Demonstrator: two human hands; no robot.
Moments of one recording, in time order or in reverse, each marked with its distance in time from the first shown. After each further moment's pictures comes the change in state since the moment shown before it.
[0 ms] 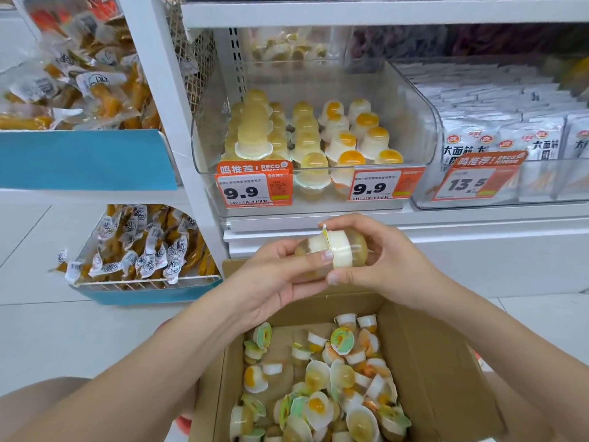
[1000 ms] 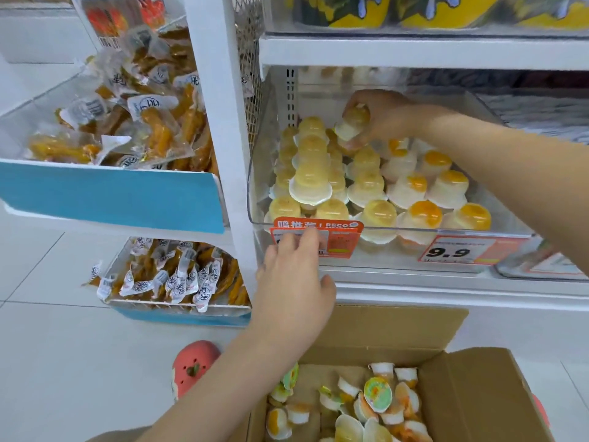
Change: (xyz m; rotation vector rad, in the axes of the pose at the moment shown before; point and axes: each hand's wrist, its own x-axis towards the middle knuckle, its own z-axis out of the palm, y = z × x) left_hand 0.031 0.049 -0.041 1.327 0.633 0.337; right_hand 0.318 -0.043 -0.074 -0.956 -0.073 -0.001
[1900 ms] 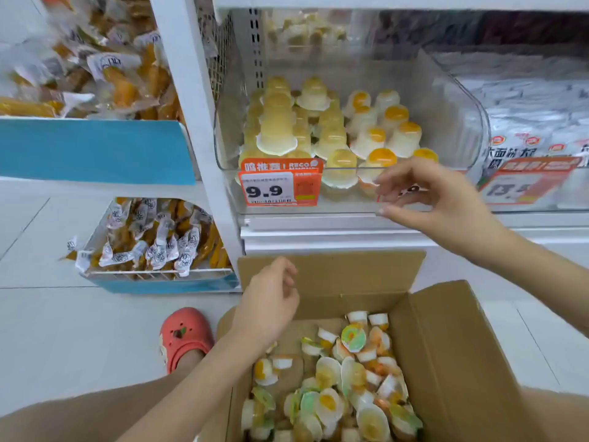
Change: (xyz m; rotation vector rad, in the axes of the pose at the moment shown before) left_hand -0.057 -0.056 0.077 -0.223 -0.176 -0.039; right_hand -0.265 -0.015 0.058 0.646 0.260 -0.126
